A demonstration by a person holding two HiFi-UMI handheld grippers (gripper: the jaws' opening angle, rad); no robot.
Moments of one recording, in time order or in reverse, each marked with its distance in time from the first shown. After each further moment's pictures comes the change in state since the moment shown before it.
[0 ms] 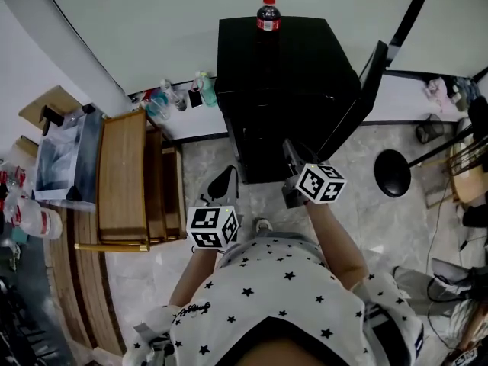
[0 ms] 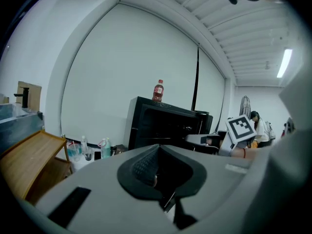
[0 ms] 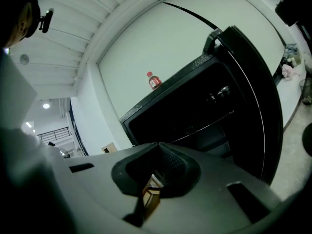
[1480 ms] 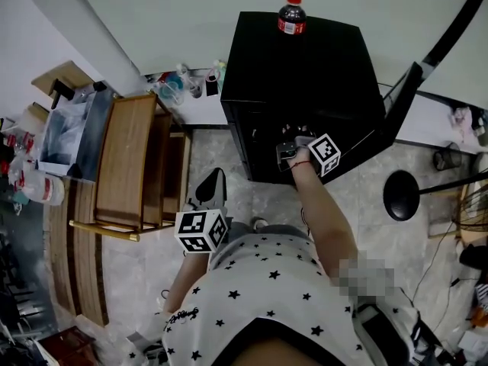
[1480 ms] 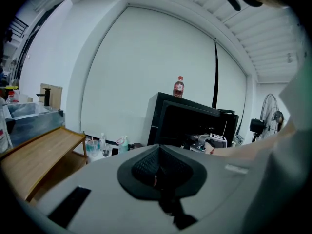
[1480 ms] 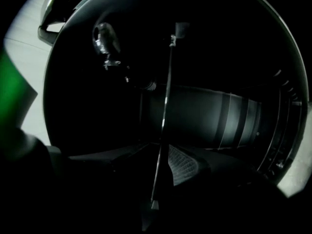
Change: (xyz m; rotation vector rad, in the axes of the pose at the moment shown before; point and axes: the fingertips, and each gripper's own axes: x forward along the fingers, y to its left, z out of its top) left arm 0.022 0.042 -0.005 -0.069 -0.007 0.230; right arm 0.147 -0.125 0.004 0.866 -0.246 0.080
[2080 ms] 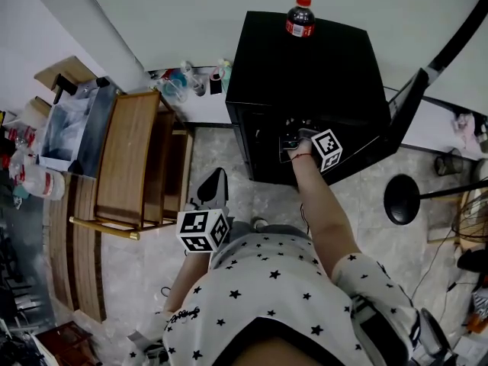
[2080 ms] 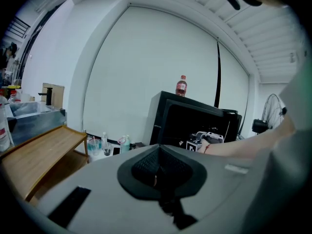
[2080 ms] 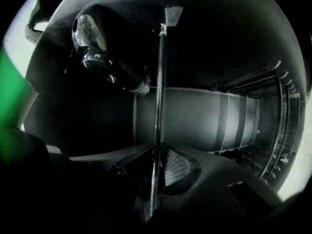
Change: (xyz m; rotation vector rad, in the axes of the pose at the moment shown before) left arm 0.005 0.006 -0.001 -0.013 0.005 0.020; right arm 0.024 -0.009 0.012 0.066 -0.079 -0.040
